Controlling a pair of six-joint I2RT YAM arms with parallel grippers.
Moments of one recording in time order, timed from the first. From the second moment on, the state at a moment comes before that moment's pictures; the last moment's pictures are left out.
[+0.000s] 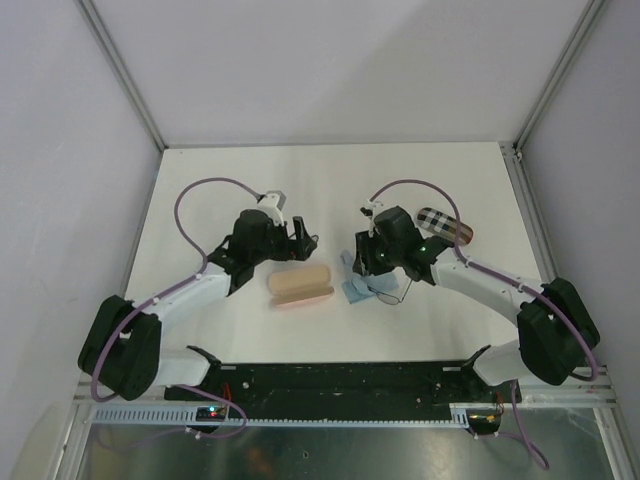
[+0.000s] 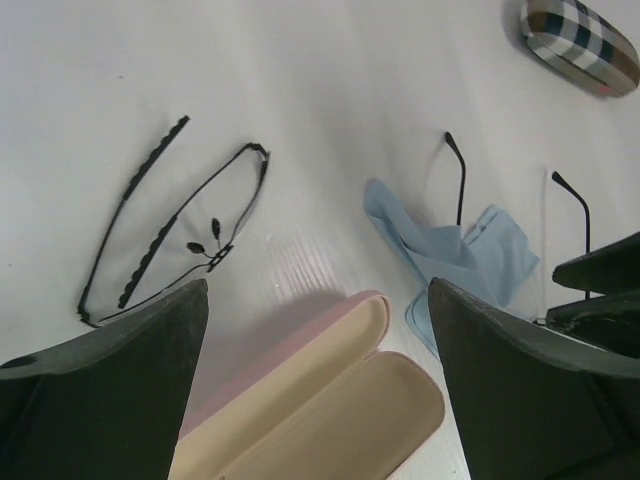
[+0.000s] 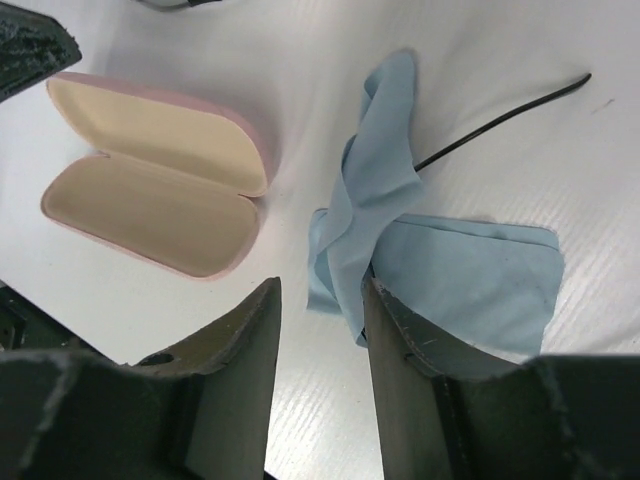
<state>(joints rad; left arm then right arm) -0.48 1.30 0.68 0.10 0.11 -0.42 0.68 1.42 0.93 -0.29 -0.13 0.40</state>
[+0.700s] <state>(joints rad) -0.52 1.19 0.59 0.05 0.11 -0.41 0.76 1.59 0.99 -0.29 -0.03 0.37</state>
